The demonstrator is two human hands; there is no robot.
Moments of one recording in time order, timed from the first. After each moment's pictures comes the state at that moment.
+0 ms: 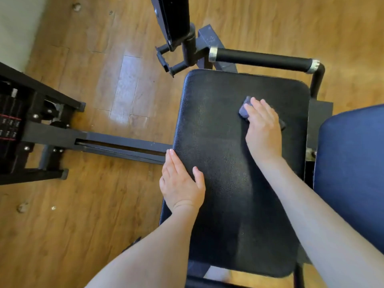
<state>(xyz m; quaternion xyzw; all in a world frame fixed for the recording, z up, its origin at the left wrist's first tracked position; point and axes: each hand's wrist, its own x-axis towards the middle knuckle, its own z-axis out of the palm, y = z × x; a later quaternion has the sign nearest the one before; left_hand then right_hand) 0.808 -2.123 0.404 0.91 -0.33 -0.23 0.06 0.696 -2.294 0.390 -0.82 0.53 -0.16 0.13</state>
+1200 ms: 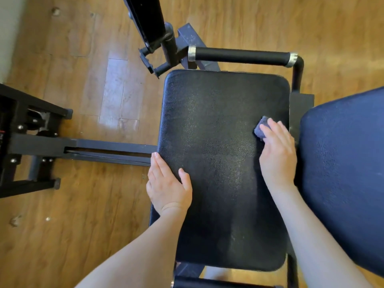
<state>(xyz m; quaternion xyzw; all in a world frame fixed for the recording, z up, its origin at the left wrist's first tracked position) 0.806 -2.124 0.403 0.92 -0.33 -0.21 0.07 0.623 -2.262 0.385 -0.78 0.58 -0.21 0.08</state>
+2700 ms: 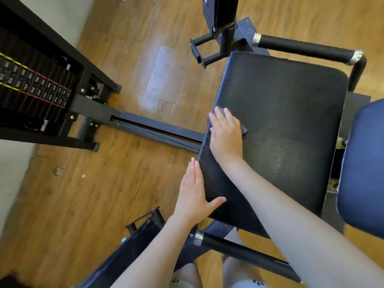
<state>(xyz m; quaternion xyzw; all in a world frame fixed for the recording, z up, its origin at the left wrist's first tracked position) 0.824 -2.005 0.429 0.80 -0.44 -0.39 0.10 0.798 -2.166 0.393 -0.89 0.41 -0.12 0.15</state>
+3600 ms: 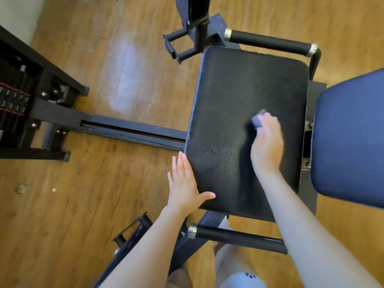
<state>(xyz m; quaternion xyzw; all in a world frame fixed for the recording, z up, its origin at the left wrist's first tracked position) 0.824 -2.010 0.424 0.79 -0.44 -0.43 0.02 0.690 -2.168 0.429 -0.71 0.64 -0.23 0.19</state>
